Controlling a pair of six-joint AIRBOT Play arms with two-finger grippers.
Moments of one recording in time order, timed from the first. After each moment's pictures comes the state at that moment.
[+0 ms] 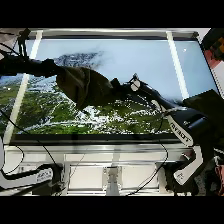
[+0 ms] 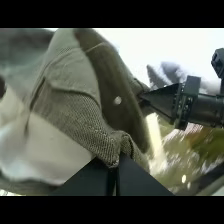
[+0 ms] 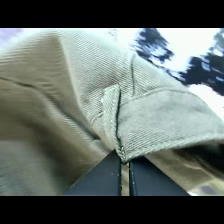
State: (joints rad) left arm 0.14 -1.38 1.53 0.79 -1.28 -1.22; right arm 0.42 -1.79 1.39 -0.82 0.54 2.21
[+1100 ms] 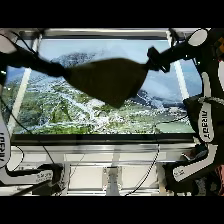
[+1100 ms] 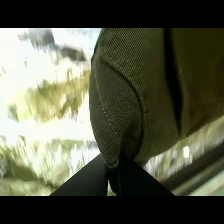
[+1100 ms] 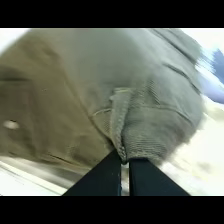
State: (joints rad) left arm -0.05 -1.45 1.61 1.15 -1.47 -1.15; right arm 0.03 -1.72 1.94 -1.08 1.55 1.82
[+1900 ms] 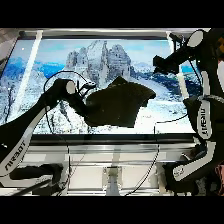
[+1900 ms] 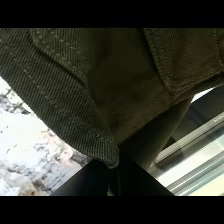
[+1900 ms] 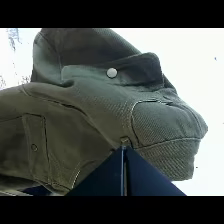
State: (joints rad) left arm -0.40 -1.46 1.20 1.34 -1.31 -1.29; right arm 0.02 -1.74 2.00 -1.23 1.57 1.71
